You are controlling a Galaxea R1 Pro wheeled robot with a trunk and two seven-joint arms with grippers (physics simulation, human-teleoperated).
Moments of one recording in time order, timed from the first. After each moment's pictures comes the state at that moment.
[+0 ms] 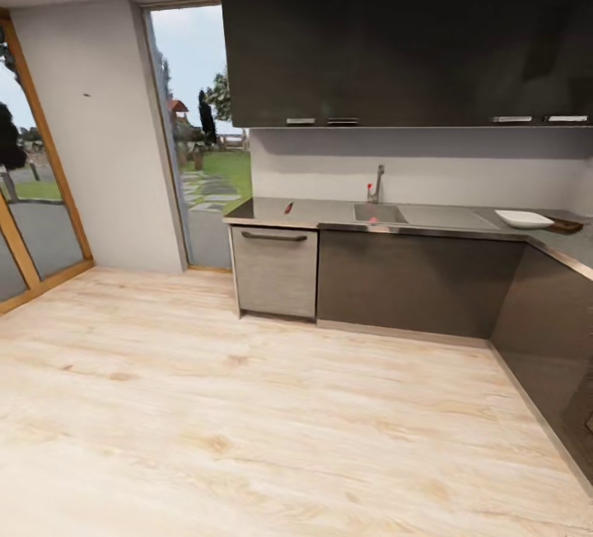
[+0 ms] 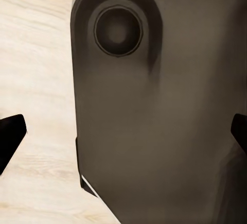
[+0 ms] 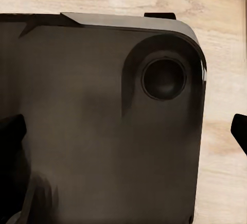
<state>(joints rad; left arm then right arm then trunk) 0.04 0.00 0.01 -0.07 0.00 -0.01 0.00 0.00 0.03 0.00 -0.07 0.00 -0.05 0.00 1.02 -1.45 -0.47</state>
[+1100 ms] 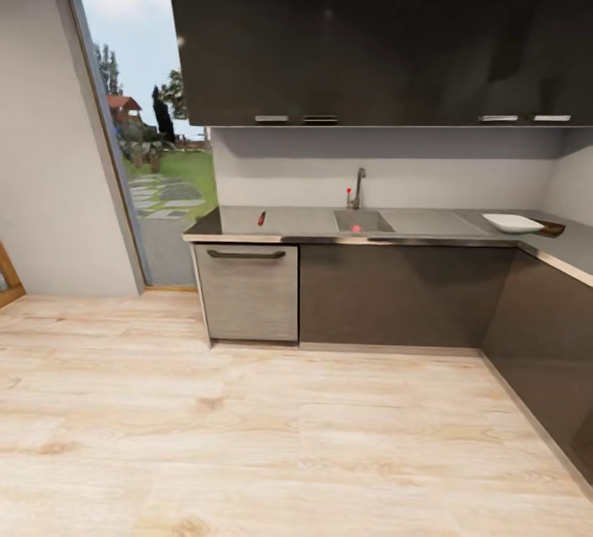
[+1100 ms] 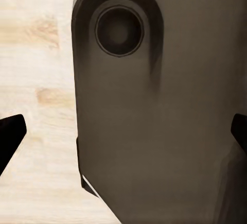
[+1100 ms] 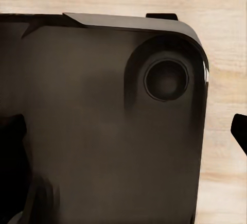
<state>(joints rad) 0.04 0.00 0.01 -0.07 0.00 -0.01 0.00 0.00 0.04 0.00 -0.07 0.00 -0.06 0.00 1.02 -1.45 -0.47</state>
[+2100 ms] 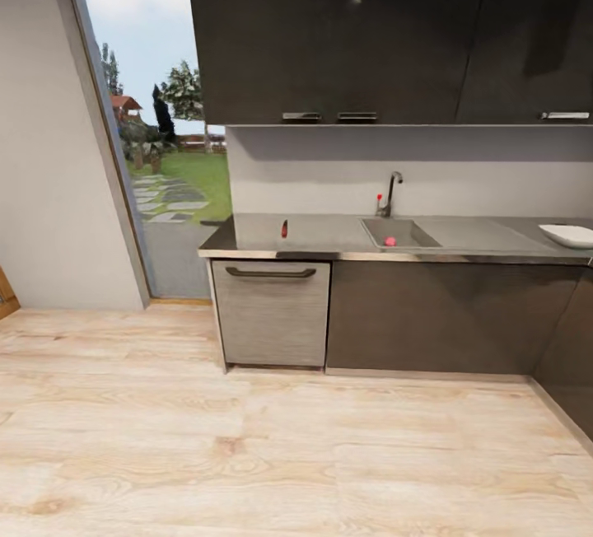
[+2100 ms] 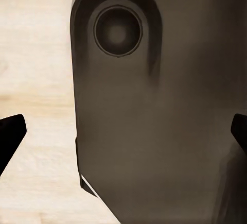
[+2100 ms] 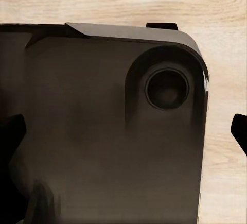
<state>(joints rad) 0.04 0.00 0.01 -0.07 0.00 -0.01 0.00 0.00 0.04 0.00 -0.07 0.00 -0.08 0.00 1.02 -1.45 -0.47</state>
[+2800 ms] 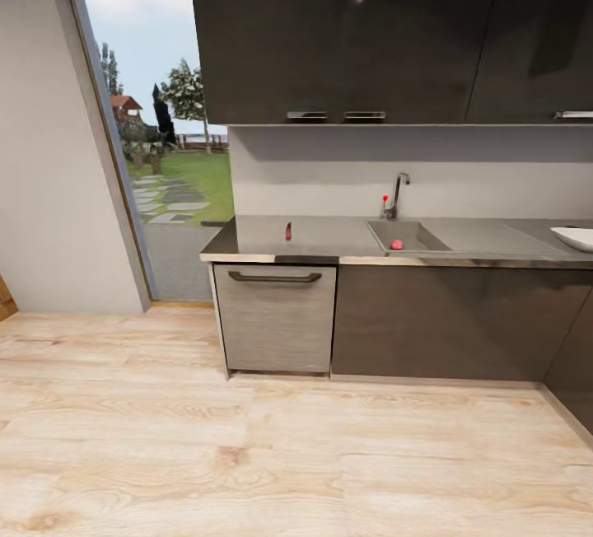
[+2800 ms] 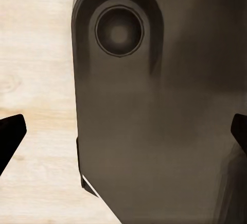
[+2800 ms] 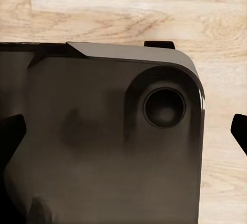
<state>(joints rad) 0.04 0.00 0.01 -0.07 0.00 -0.01 0.00 0.00 0.04 0.00 -0.07 0.00 -0.15 0.00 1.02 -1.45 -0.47</state>
